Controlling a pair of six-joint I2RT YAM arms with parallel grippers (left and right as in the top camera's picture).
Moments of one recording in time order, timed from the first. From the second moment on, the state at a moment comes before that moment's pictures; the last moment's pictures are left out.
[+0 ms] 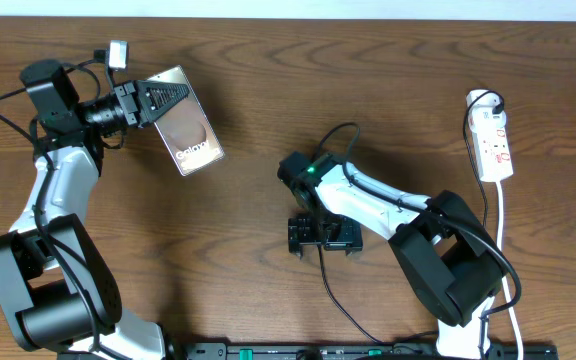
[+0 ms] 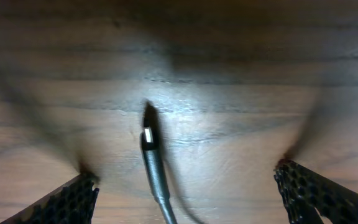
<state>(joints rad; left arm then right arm) 0.31 1.75 1.12 0.21 1.48 -0.64 0.73 2.01 1.28 -1.05 -0.18 0.72</state>
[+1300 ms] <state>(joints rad) 0.31 1.75 1.12 0.21 1.48 -0.64 0.73 2.01 1.29 -1.02 -0.14 0.73</state>
